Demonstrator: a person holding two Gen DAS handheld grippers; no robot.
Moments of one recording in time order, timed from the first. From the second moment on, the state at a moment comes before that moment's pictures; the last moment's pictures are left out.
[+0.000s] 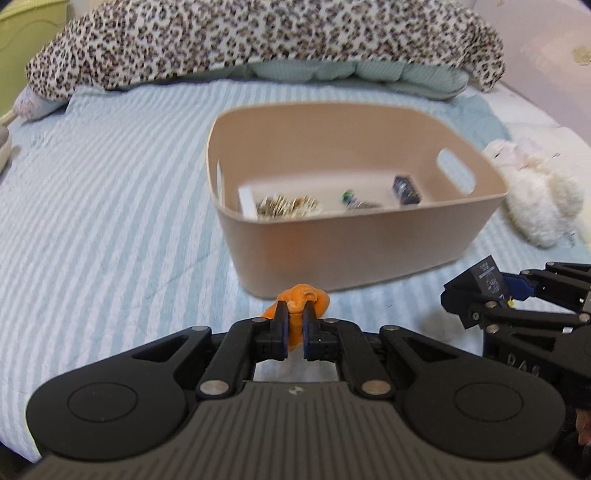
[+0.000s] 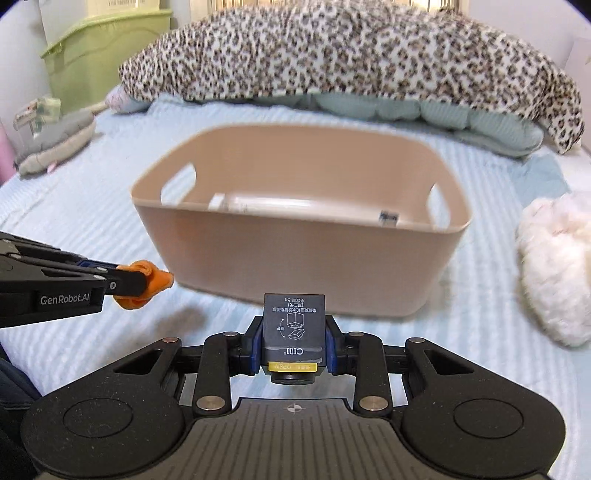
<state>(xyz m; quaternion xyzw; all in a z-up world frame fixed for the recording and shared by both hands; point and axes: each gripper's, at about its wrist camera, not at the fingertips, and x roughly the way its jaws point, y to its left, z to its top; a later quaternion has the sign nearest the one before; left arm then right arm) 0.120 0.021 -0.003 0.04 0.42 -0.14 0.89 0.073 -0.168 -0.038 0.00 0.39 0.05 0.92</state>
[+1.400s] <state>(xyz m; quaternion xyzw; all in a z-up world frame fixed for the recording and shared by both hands) 0.237 -0.038 -0.011 0.08 0.42 -0.09 0.90 0.196 -0.204 -0.014 0.00 0.38 -0.01 0.92</state>
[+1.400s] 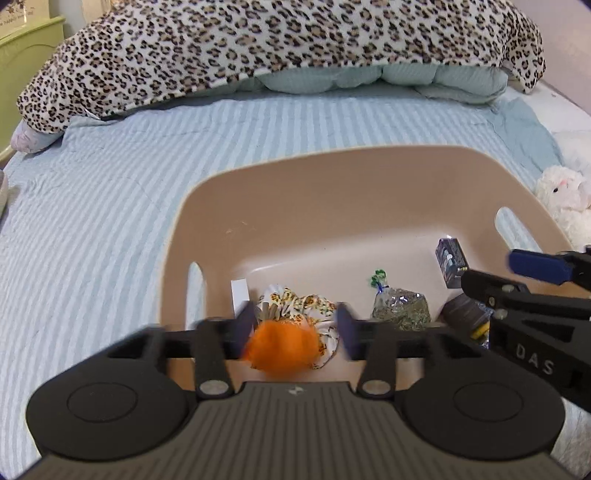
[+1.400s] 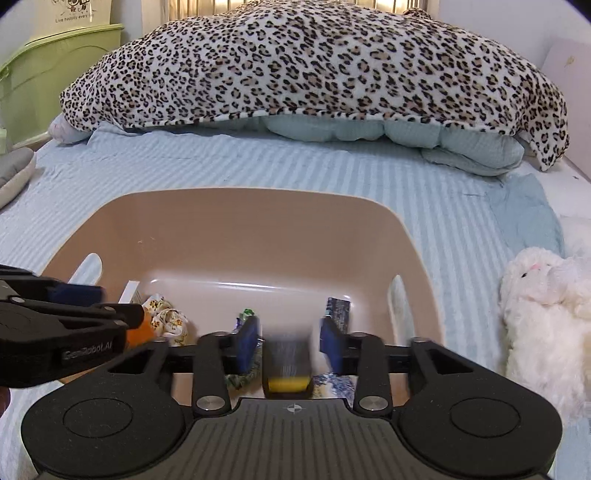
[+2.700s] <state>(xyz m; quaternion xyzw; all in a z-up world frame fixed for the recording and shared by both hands) 0.034 0.016 0.078 0.05 0.36 -0.08 0.93 -0.013 -0.198 0.043 0.02 0.34 0.00 0.94</state>
